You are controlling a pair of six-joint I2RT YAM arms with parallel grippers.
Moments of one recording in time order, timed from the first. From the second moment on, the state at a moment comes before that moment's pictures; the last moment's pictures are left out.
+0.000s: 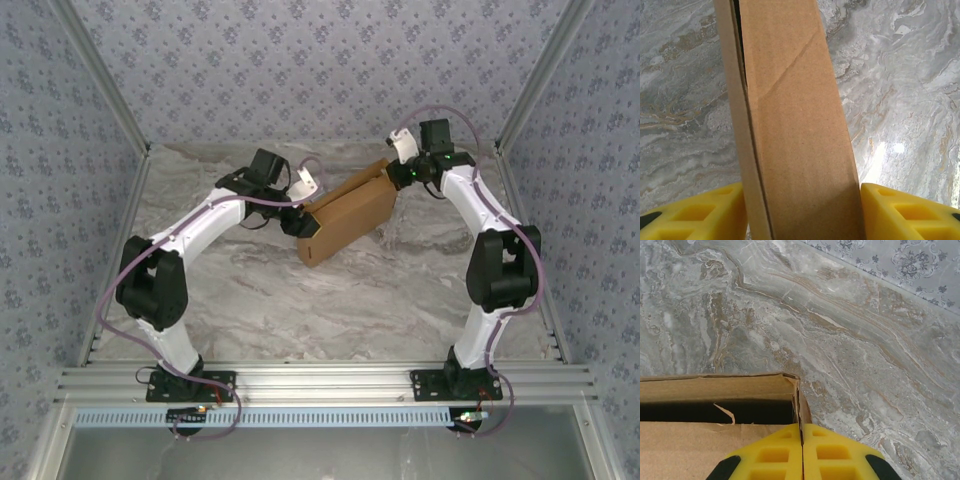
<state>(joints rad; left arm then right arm) -0.50 1.76 1.46 -0.68 0.57 0.43 0.16 1.84 1.59 -0.56 -0.31 -0.32</state>
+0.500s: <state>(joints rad) -0.51 1.77 1.47 -0.71 0.56 0.43 0.17 1.83 1.59 -0.57 -0.26 -0.28</state>
